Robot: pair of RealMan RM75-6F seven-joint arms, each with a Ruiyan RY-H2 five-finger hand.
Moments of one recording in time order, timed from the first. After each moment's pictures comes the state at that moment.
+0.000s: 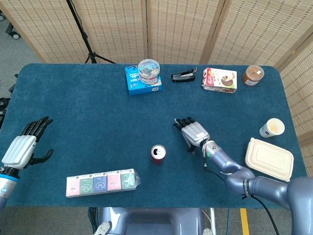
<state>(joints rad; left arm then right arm) -0.32 -0.95 -0.08 -1.80 1.39 1.18 -0.16 0.94 -1.50 0.10 -1.24 -1.10 0.61 -0.22</state>
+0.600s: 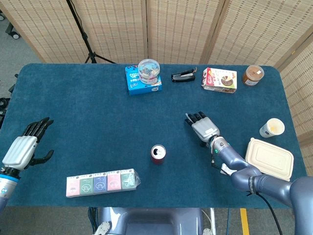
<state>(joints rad) -0.32 -0.95 -0.07 -1.80 1.39 1.18 -0.15 0.94 -1.47 0.06 -1.21 -1.03 0.62 -0.37</state>
